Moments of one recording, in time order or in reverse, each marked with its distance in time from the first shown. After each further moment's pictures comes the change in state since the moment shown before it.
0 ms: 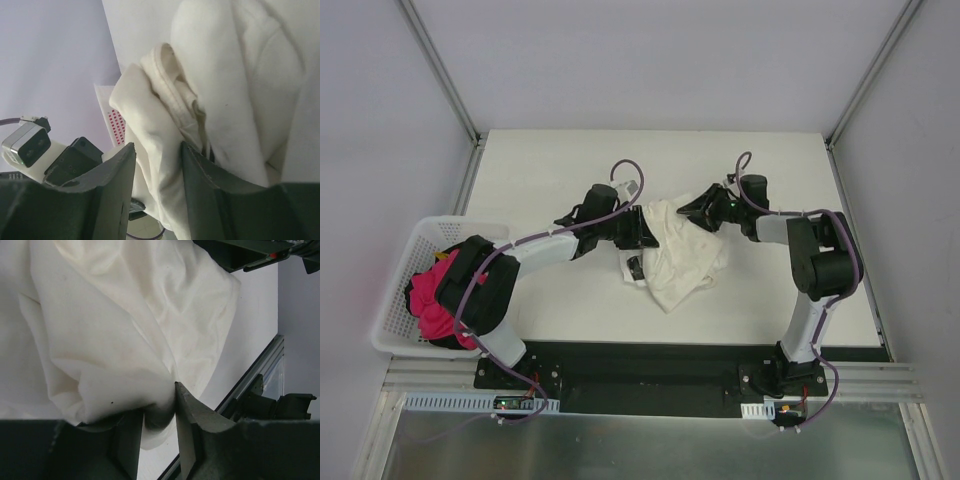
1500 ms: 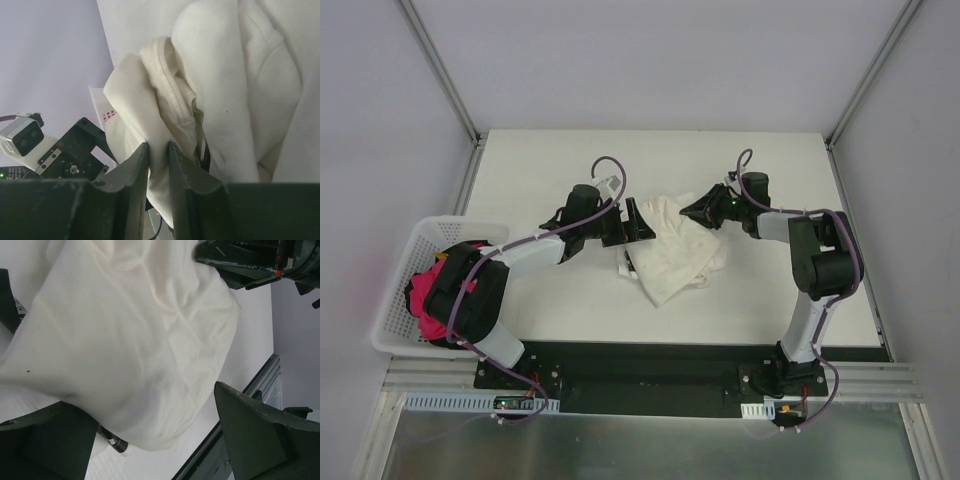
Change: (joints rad) left arm 0.080 -0.072 -0.116 0.117 -0.011 -0.002; right arm -0.003 -0.007 0.030 -0.051 0.012 -0.051
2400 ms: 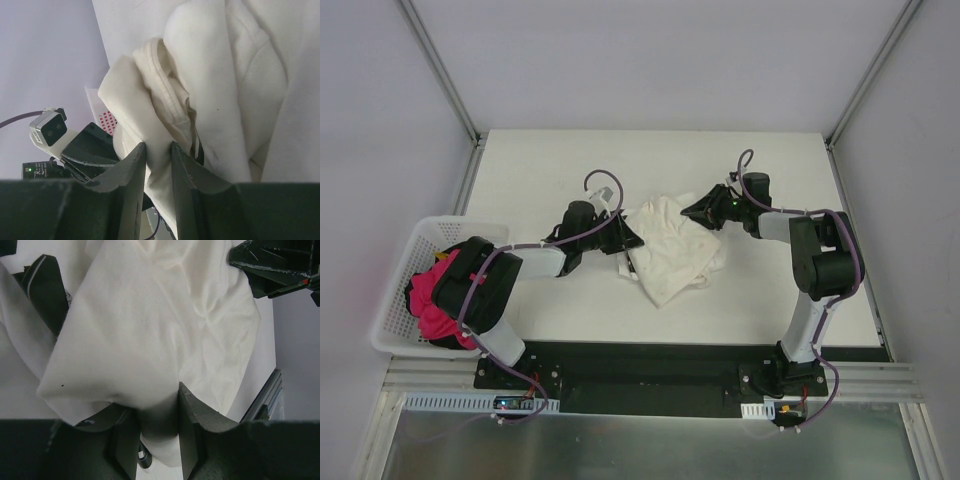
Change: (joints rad) left arm 0.014 0.068 -0.148 0.296 -0.024 -0.064; right arm -0.006 -0.001 0.000 -0.027 0.003 -0.022
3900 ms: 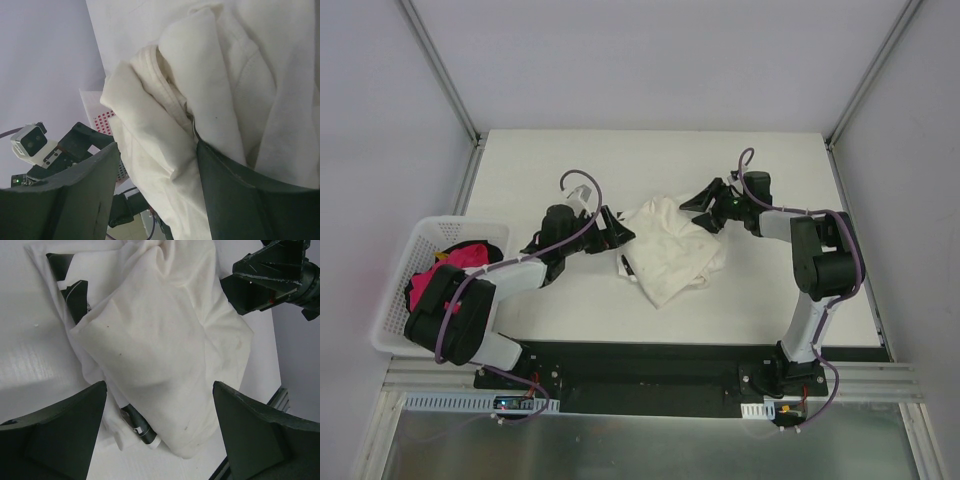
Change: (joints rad) left arm 0.075 -0.223 -0.109 -0.050 -0.072 0.044; right arm -0.005 -0.003 0.015 -0.037 0.020 -0.036
